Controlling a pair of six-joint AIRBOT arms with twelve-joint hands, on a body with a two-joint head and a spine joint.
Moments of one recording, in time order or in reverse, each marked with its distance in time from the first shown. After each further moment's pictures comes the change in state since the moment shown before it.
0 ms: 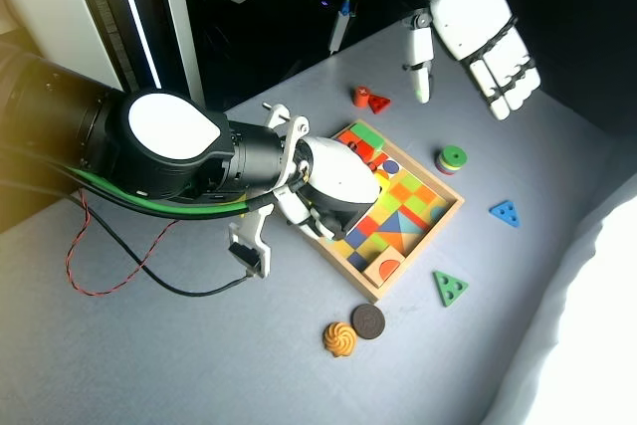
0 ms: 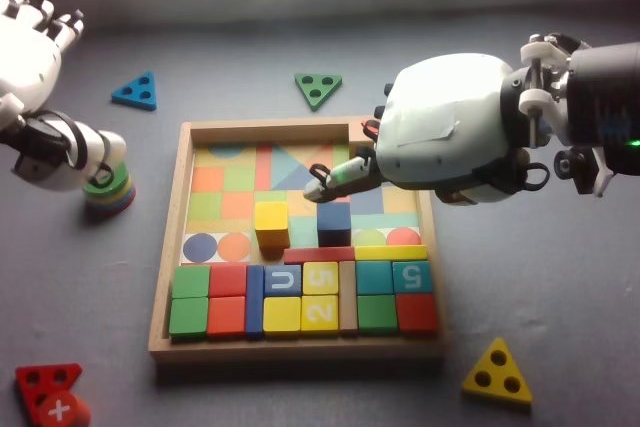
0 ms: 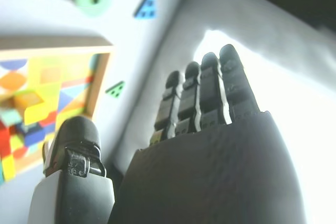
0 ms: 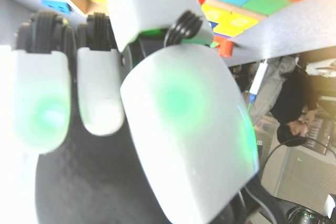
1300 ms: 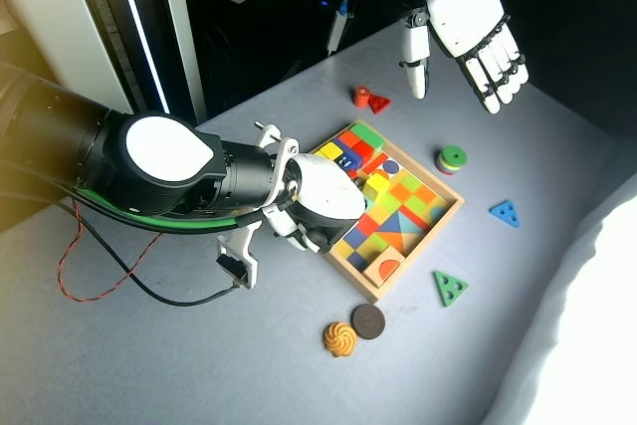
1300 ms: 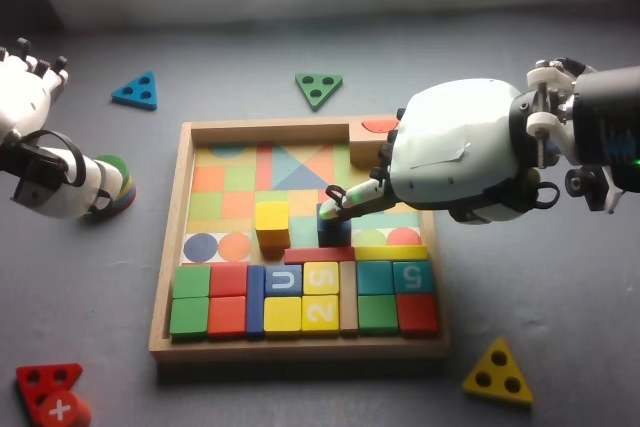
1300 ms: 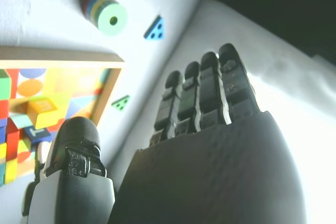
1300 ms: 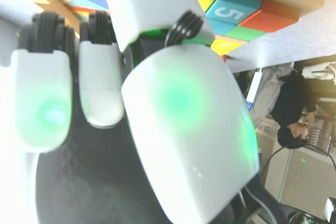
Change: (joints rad) left arm -0.019 -0.005 -0.016 -0.154 -0.084 -0.002; right arm -0.045 -0.007 0.024 -0.003 0.015 0.001
